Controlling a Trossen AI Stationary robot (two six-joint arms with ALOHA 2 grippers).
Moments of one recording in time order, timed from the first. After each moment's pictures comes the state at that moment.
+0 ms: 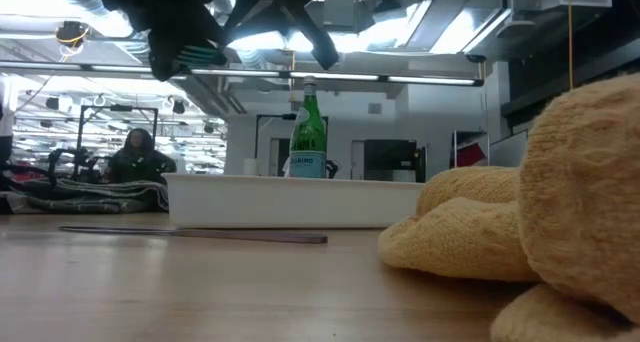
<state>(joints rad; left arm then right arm) -0.16 1.04 0.71 -0.24 -0.14 -0.58 0.21 2.03 1.71 -0.22 0.52 1.04</state>
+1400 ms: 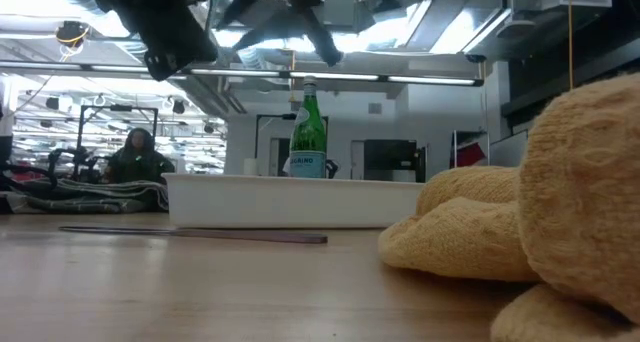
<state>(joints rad) -0.19 1.04 0.71 -0.28 -0.14 -0.51 0.15 1.98 1.71 -0.33 0.22 0.89</state>
